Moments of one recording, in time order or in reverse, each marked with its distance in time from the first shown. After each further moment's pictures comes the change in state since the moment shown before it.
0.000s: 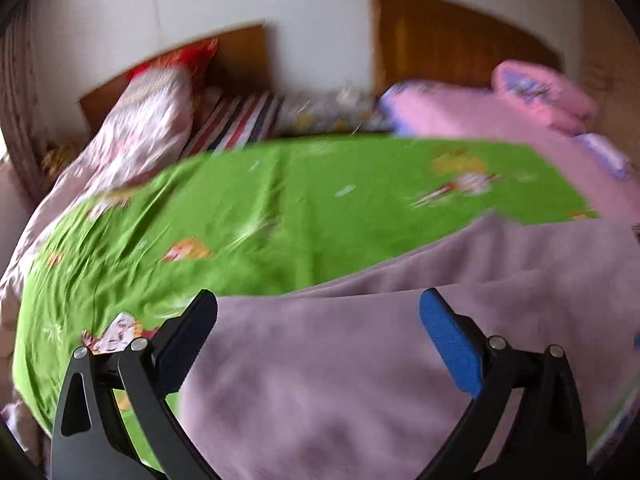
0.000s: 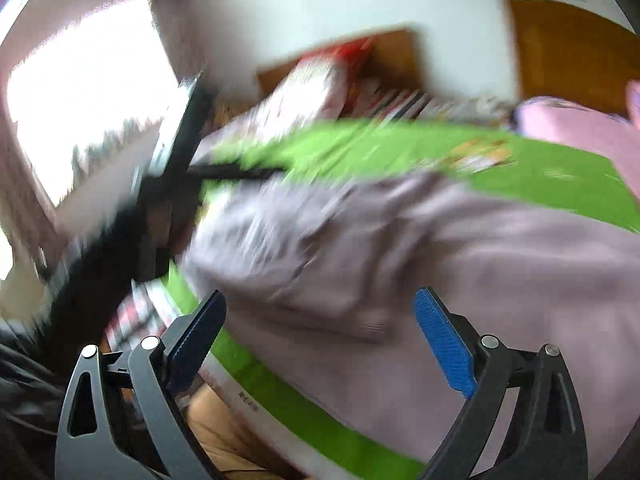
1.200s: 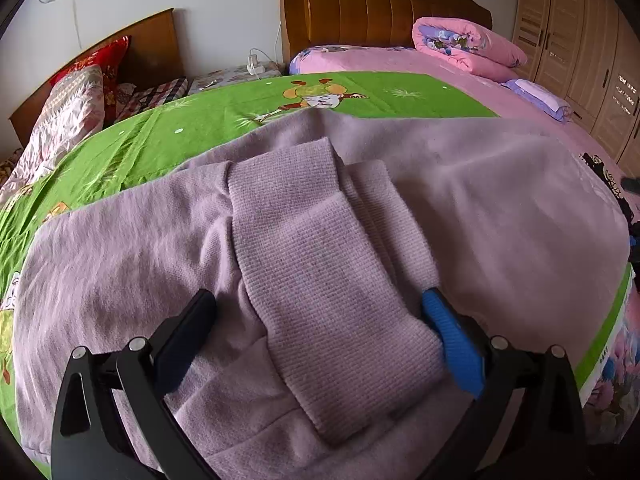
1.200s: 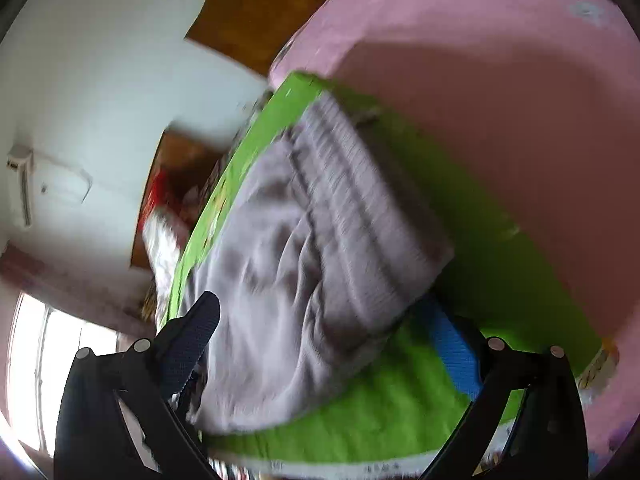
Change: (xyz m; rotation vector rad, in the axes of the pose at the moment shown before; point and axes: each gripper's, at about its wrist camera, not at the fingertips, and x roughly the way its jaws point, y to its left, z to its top) left arm 0.027 -0.123 -0.070 0.119 0.118 -0.179; right arm -0.121 -0.234 -0.098 0.944 -0.150 -0.231
